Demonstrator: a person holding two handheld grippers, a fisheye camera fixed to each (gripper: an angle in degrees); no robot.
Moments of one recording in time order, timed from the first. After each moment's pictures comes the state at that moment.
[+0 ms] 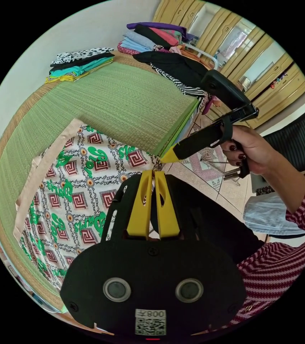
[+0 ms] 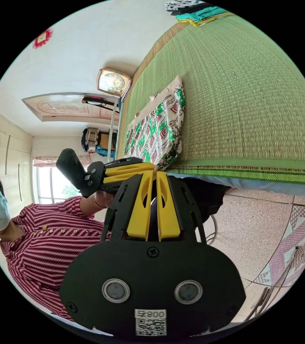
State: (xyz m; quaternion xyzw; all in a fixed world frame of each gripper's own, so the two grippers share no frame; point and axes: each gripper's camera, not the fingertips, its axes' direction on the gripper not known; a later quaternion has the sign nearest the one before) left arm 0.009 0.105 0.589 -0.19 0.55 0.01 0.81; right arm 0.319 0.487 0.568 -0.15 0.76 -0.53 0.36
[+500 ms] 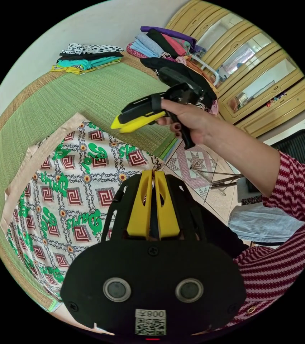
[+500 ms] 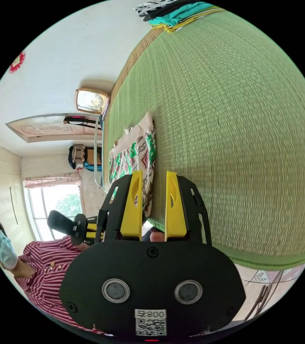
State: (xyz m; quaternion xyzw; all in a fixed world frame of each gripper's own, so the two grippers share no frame) left arm 0.031 0.139 0.621 -0.19 0.59 -0.04 0.79; right arm 0.282 0.404 0.701 -0.08 0.78 -0.51 0.35
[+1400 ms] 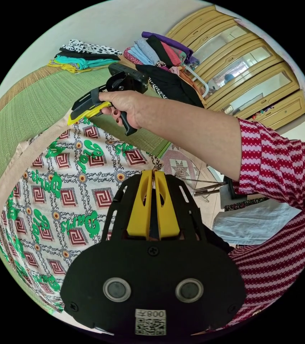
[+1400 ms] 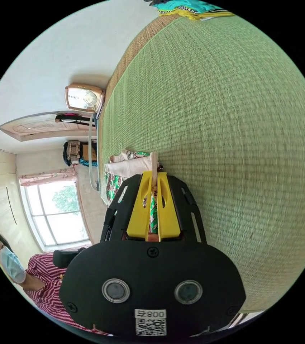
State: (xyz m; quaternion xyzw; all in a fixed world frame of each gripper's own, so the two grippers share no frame) left arm -0.002 0.114 0.594 -0.16 0.64 -0.08 0.74; right arm 0.295 0.285 0.823 -0.09 0.80 -0.50 0.33
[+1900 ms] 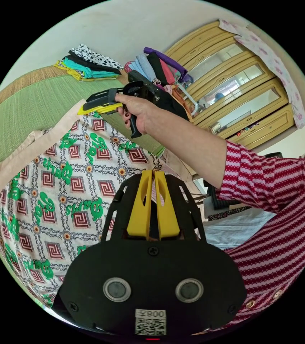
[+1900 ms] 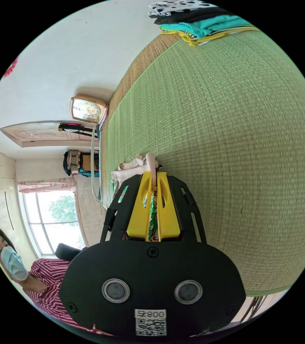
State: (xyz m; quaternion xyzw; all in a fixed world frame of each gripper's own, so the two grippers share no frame) left arm -0.125 0.091 0.529 -0.13 0.68 -0.17 0.70; right arm 0.292 0.283 0.818 -0.07 0.77 -0.54 0.34
